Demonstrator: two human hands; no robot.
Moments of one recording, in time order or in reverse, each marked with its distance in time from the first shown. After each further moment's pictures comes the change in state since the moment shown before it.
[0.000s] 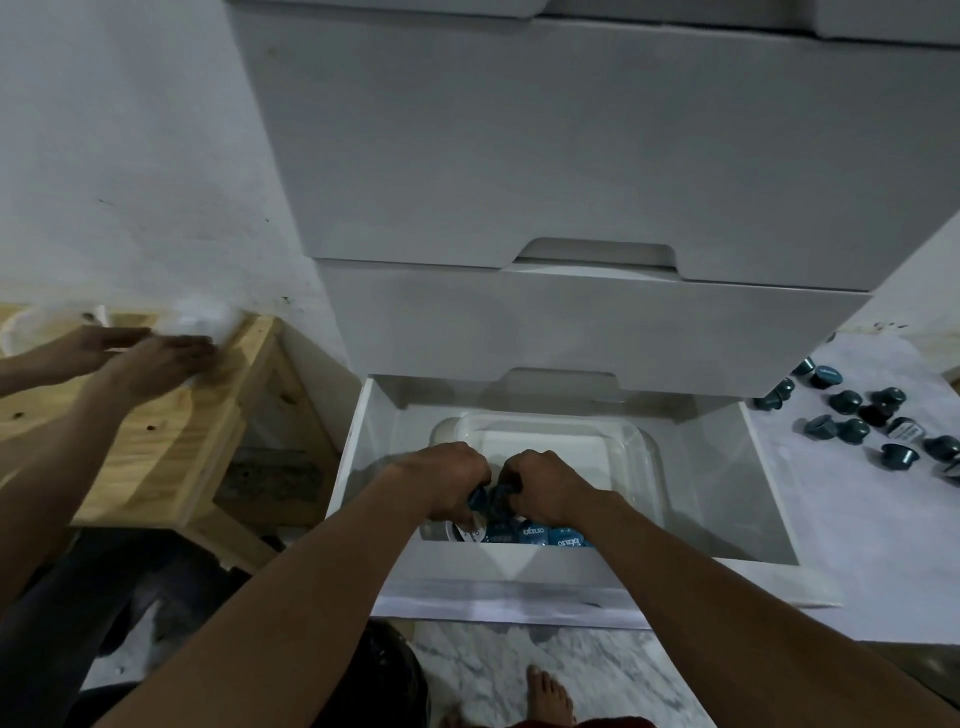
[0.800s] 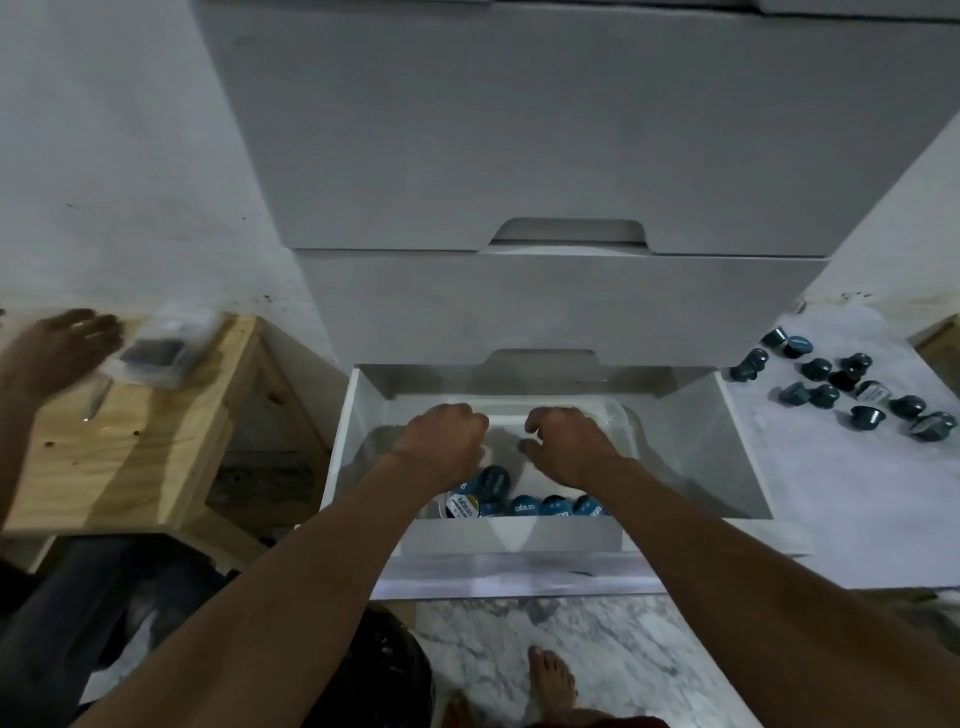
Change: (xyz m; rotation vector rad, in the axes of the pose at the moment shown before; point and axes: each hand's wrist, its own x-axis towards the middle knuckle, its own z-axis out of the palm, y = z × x) left_hand -0.004 0.013 -0.009 0.059 0.355 -0.132; right_hand -0.015 0.011 -0.026 -0.089 0.283 0.085
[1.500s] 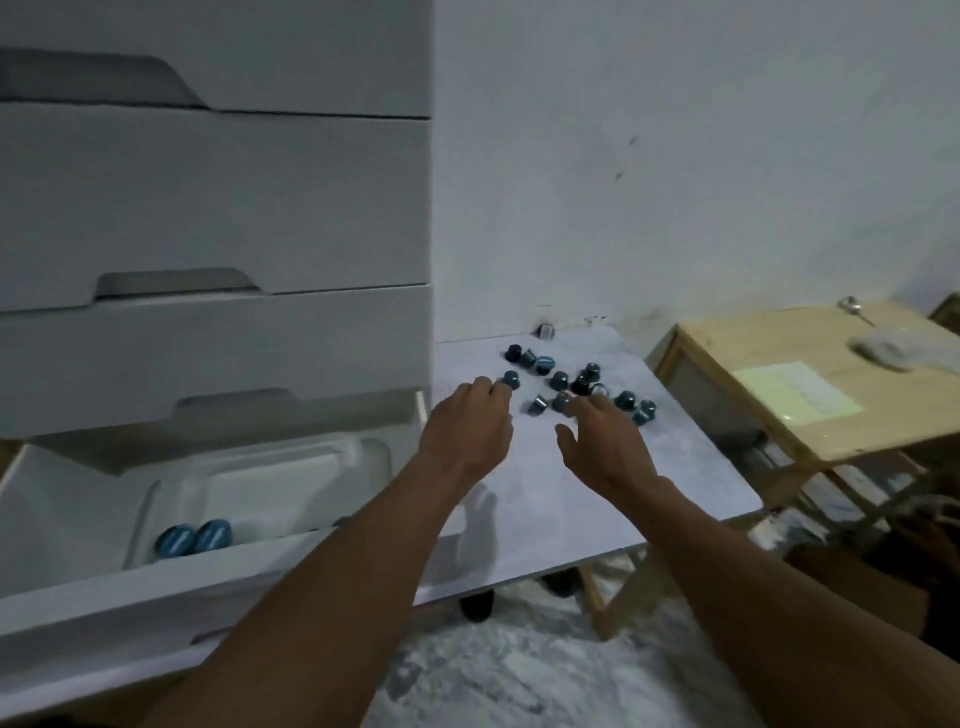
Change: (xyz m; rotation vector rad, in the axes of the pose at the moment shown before) left_hand 0.060 0.323 -0.043 -0.120 0.459 0.234; right_hand -0.160 0.265 -0.134 -0.076 0.534 0.195
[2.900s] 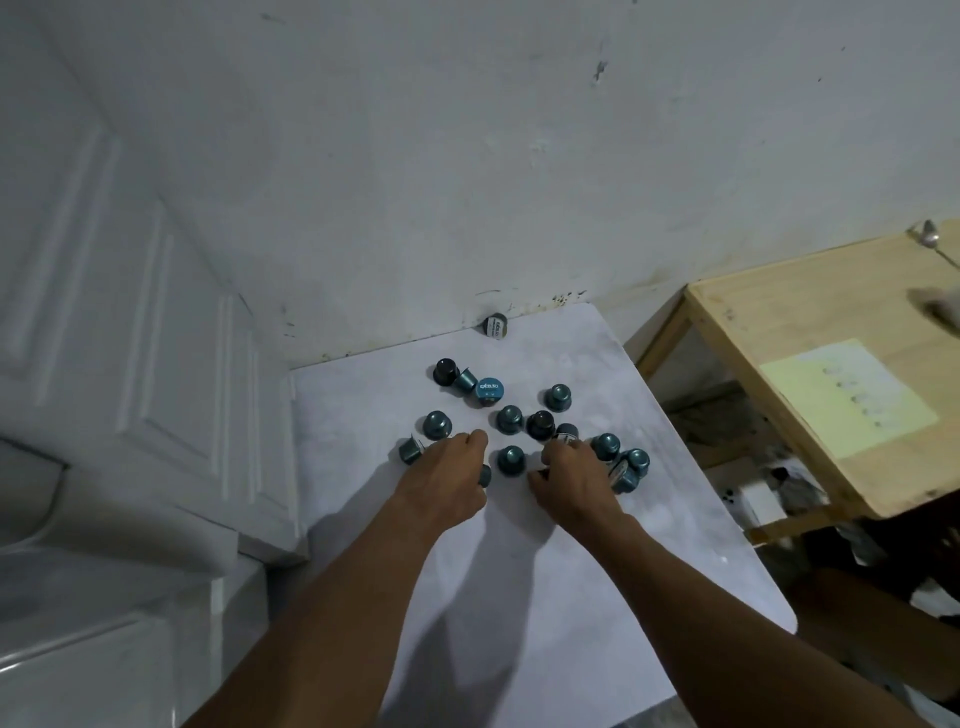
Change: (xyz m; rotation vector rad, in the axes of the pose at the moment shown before) left_hand 0.202 0.010 0.210 -0.071 -0.561 -0.030; right_hand 0.169 0.168 0.111 0.096 -0.475 0.355
